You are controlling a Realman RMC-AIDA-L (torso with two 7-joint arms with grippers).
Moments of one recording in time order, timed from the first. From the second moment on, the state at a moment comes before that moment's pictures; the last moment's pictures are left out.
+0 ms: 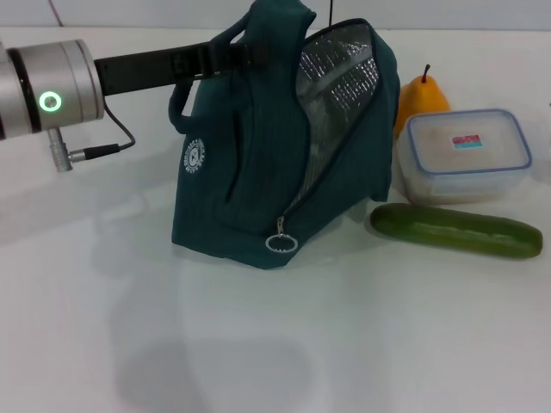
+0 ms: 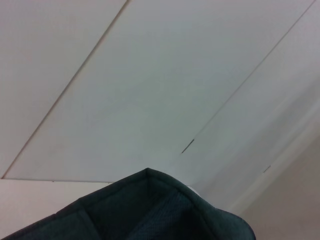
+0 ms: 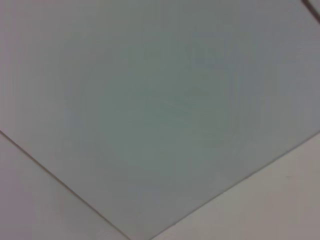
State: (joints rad) left arm -0.38 -2.09 1.12 1.13 1.64 1.28 -2.27; right arm 0.49 1.93 -0.91 -0.20 -1.12 -1.07 1.53
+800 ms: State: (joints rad) left arm -0.39 -2.09 1.11 1.12 1.64 1.26 -2.26; right arm 0.52 2.00 -0.95 -0.17 -1.12 -1.06 1.55
